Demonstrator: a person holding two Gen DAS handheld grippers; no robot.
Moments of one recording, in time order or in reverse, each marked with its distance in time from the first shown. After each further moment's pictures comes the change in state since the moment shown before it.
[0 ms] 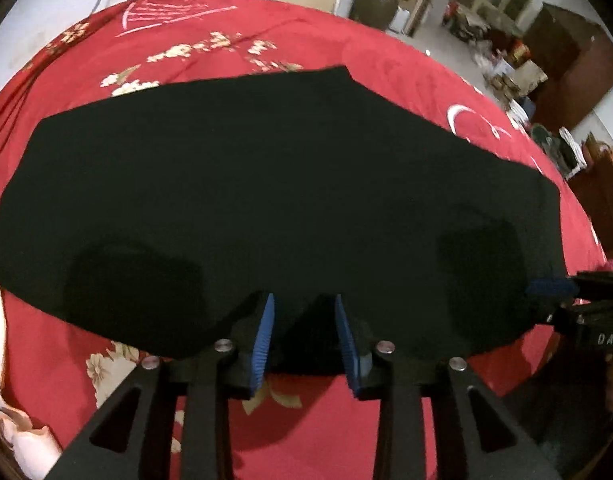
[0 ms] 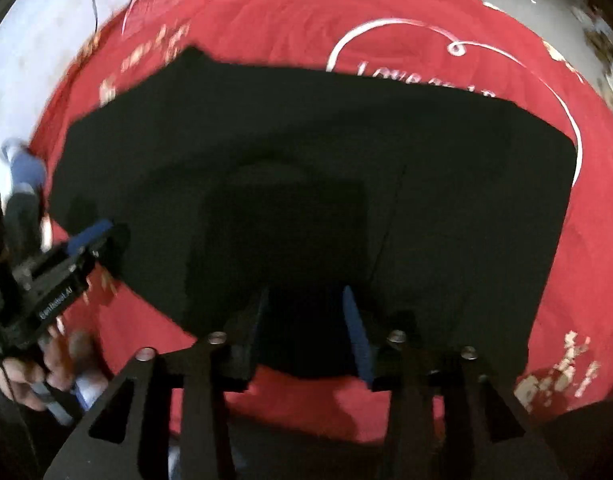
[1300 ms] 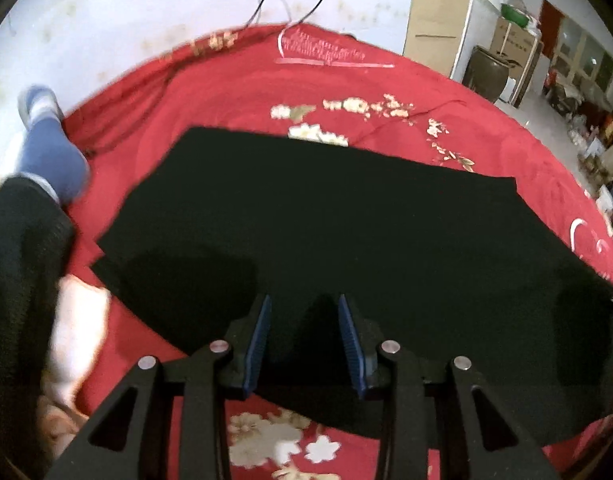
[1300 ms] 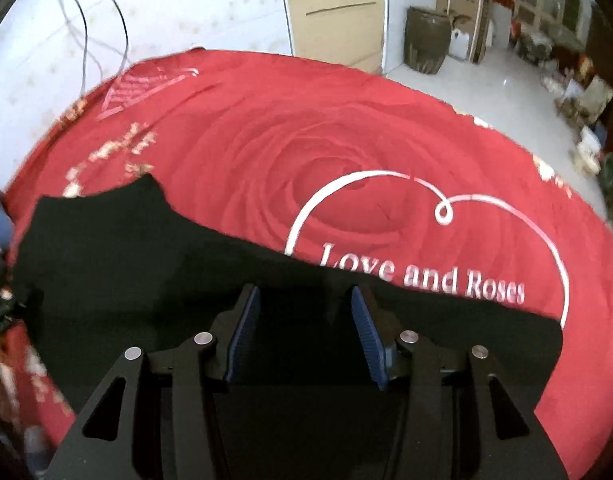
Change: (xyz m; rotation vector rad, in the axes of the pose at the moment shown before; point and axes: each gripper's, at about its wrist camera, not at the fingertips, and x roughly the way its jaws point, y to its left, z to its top) left arm -0.028 0.088 0.000 -0.251 -0.204 0.352; right arm -0.016 -0.006 0.065 0.002 -0.433 -0.060
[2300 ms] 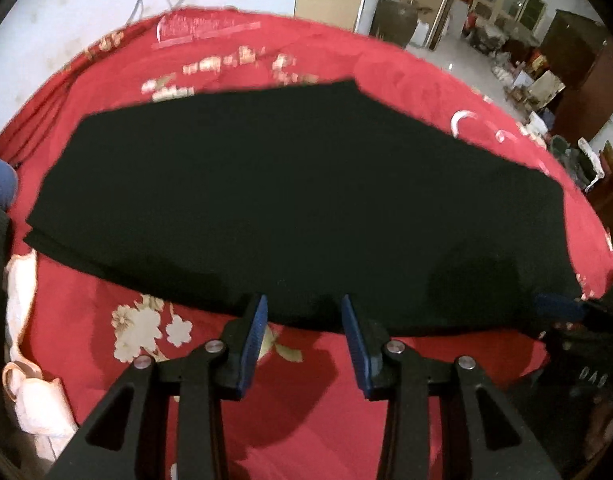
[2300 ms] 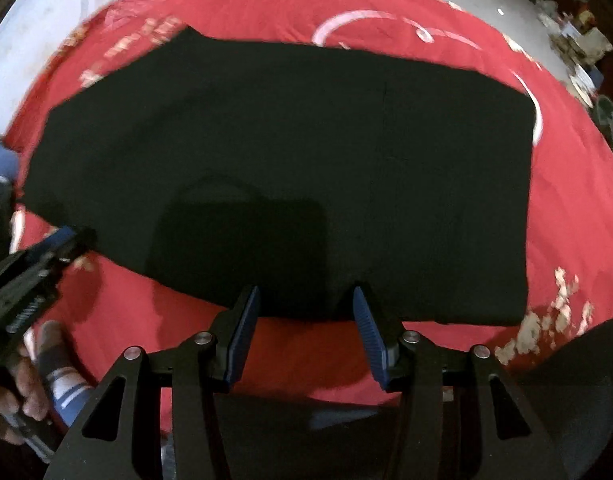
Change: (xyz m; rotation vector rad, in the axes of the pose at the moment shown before) left arm -0.061 -0.077 -0.059 0.206 0.094 -0.238; right arm -0.033 0.036 -0.092 0.035 0.275 -0.046
